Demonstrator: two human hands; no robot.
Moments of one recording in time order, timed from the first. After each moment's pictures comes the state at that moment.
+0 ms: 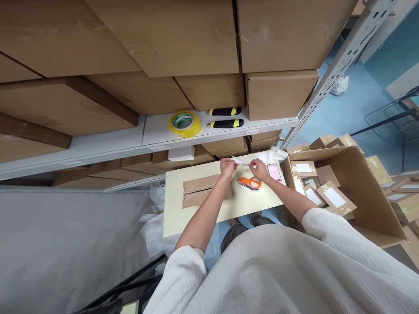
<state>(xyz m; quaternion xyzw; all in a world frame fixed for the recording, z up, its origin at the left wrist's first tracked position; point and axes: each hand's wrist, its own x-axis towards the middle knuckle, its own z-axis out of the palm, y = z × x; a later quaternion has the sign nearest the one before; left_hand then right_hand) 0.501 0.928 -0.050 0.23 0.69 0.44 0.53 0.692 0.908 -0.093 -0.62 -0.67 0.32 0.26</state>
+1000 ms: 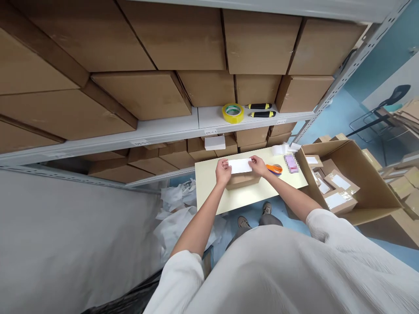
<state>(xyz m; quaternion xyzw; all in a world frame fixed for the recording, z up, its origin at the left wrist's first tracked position) 0.284 0.799 -0.013 0.39 0.63 0.49 0.45 0.503 0.820 -0.031 -0.60 -0.56 0.43 0.36</state>
